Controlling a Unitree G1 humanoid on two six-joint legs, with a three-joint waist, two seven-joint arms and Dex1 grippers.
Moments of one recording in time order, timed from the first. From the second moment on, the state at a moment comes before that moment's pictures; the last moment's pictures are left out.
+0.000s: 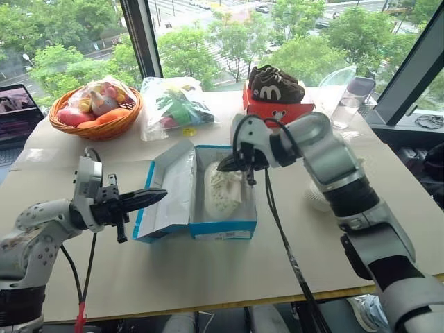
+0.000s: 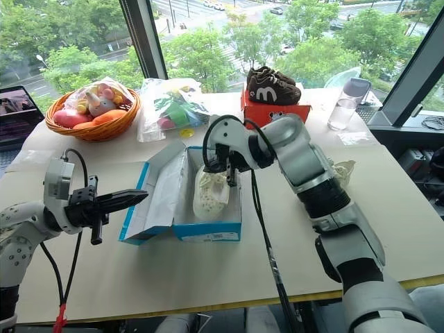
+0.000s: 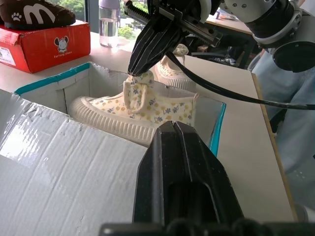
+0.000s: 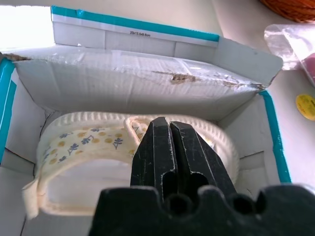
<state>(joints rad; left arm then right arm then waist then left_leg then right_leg) -0.17 0.79 0.31 -0.25 -0.80 0.52 -1.16 -1.08 -0.48 0.36 0.15 0.03 0.54 1.25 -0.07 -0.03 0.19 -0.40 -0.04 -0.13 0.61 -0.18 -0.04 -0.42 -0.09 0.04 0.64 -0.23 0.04</state>
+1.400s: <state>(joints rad) -0.21 0.77 0.29 -0.26 -0.82 0.53 -1.15 -1.14 -1.03 -0.12 -0.01 0.28 0.97 0.99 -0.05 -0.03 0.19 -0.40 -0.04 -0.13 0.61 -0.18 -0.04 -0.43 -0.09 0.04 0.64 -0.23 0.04</state>
